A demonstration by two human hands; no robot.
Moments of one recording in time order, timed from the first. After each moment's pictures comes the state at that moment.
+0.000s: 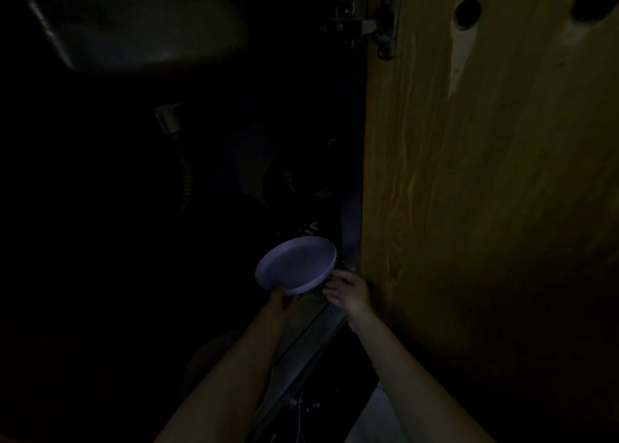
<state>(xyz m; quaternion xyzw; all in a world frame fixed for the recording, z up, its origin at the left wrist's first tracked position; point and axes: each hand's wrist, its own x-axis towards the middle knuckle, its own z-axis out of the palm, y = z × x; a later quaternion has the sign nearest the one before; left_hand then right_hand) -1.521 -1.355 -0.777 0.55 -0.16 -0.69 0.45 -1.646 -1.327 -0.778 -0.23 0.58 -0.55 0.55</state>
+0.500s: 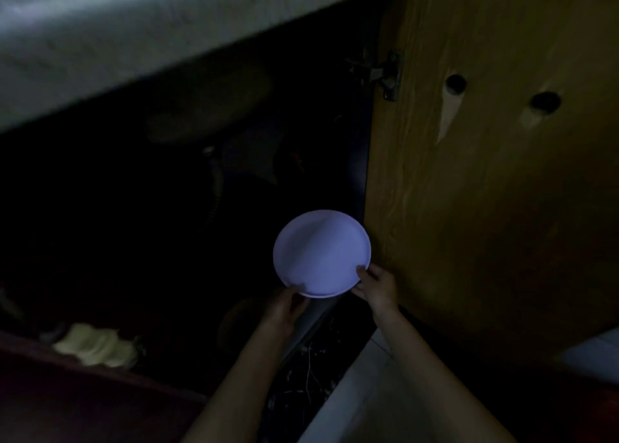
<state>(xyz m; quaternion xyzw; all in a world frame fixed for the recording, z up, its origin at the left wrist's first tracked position) -1.501 -1.262 -0.659 0.59 -0.16 -0.69 0.40 -1.658 -1.249 -0.674 -0.18 0.61 -0.55 0.54</state>
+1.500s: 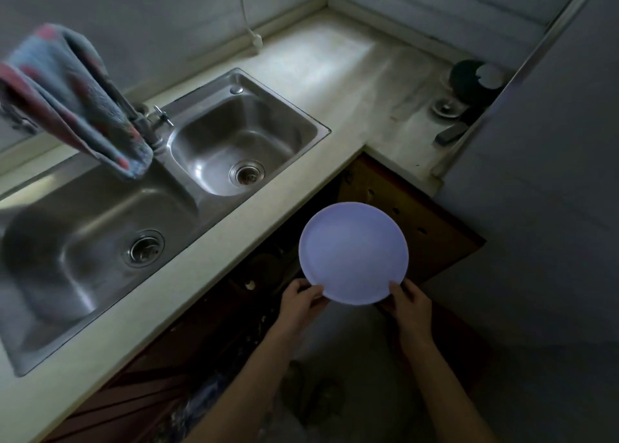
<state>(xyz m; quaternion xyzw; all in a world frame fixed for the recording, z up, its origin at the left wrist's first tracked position) -1.499 -1.063 -0.211 0.59 -0.19 -0.72 0.32 -1.666 -1.010 -0.196 -0.15 0.73 -0.50 0.44</state>
